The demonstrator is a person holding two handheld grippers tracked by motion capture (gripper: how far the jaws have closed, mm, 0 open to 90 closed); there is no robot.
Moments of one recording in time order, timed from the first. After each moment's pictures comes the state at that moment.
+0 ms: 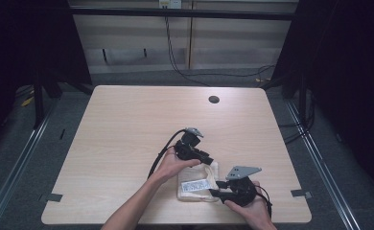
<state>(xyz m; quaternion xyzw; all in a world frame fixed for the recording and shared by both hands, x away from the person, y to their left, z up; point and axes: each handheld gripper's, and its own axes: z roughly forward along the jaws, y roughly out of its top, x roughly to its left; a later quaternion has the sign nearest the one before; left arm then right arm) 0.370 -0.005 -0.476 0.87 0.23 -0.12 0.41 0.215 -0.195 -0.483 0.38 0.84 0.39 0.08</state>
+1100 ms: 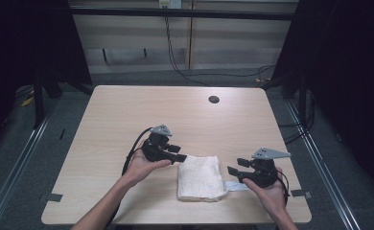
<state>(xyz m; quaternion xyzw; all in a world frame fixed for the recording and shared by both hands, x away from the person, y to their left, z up) 0.348 0.091 -0.440 0.87 0.25 -0.03 0.43 0.244 -0.253 -0.454 0.46 0.76 0.44 0.14</state>
